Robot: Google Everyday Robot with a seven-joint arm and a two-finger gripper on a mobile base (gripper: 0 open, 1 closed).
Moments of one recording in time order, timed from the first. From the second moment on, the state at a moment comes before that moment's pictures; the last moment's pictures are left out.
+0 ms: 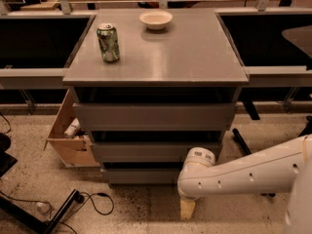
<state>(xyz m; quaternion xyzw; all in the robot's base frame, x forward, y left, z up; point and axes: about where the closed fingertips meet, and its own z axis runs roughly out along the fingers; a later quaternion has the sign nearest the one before) 0.476 -0.120 0.459 -0.65 0.75 -0.07 0.09</state>
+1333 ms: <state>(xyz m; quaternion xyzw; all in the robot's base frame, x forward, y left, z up) 0.569 -0.134 0.380 -0.62 0.77 -0.09 0.12</state>
